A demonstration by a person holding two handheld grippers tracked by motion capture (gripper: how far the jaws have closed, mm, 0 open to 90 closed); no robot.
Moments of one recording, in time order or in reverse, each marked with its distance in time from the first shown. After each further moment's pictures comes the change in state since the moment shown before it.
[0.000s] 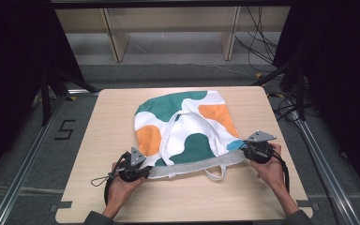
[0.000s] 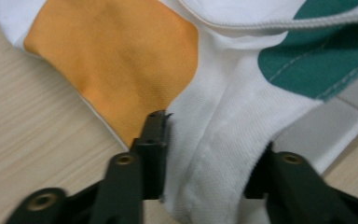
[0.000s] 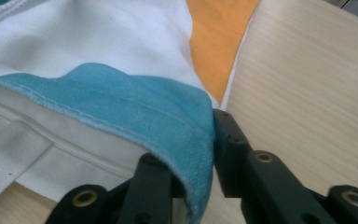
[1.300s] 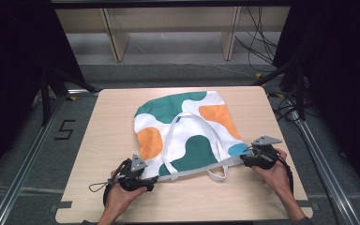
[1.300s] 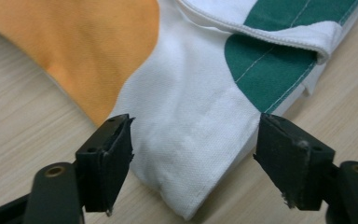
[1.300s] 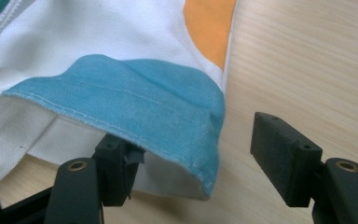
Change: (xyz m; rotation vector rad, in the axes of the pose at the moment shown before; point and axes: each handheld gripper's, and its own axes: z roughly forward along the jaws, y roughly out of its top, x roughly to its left) left arm -0.024 -0.006 -0.011 0.044 -0.084 -0.039; right arm -0.005 -0.020 -0.001 0.060 0.017 0.113
